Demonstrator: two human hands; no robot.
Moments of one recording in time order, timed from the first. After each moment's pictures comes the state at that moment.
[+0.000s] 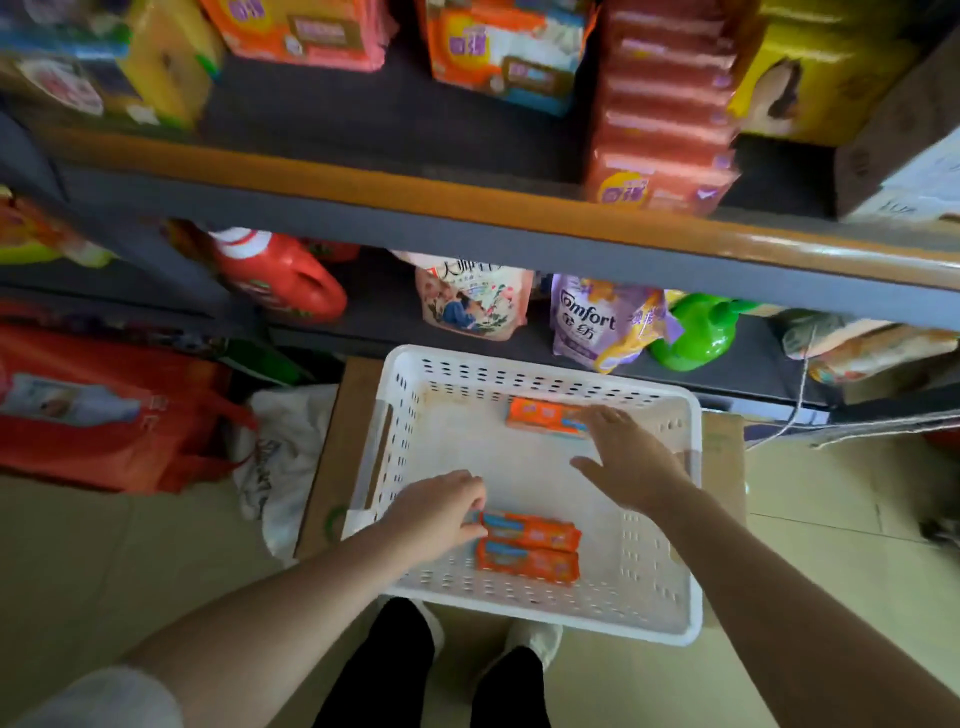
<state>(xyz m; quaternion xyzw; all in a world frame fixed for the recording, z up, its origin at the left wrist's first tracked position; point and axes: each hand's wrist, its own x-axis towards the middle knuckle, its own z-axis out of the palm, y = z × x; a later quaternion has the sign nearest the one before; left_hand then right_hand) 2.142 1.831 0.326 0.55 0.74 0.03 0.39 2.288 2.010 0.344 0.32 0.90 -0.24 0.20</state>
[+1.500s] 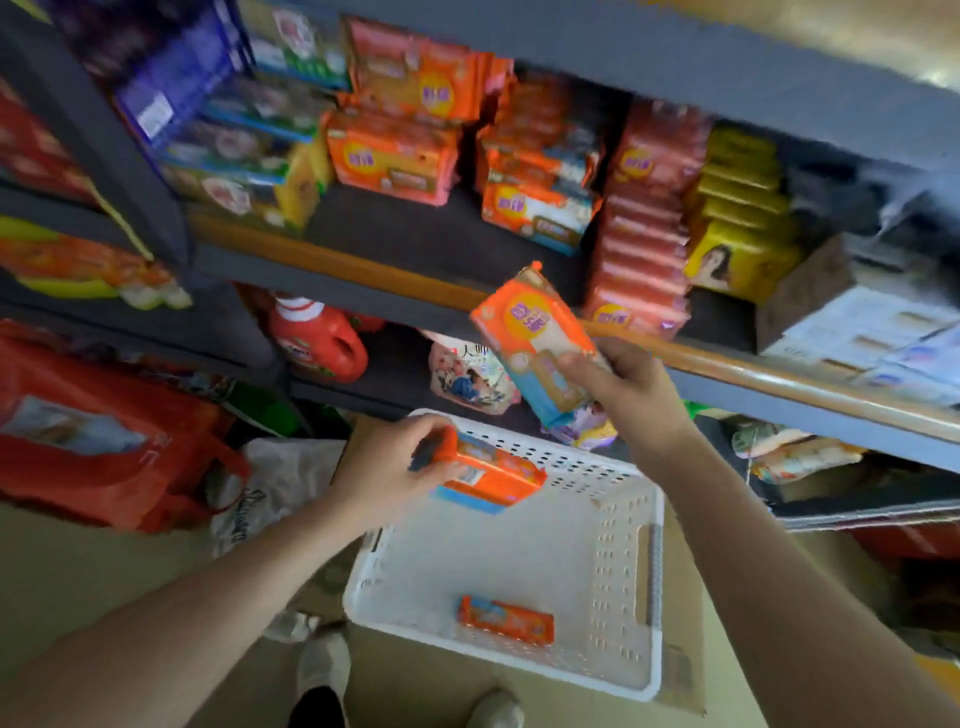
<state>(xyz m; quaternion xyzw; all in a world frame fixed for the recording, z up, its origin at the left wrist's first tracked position) 2.083 1.829 0.442 0.42 0.79 0.35 0.28 2.208 2.008 0.516 0.36 0.69 -0.61 -0.15</state>
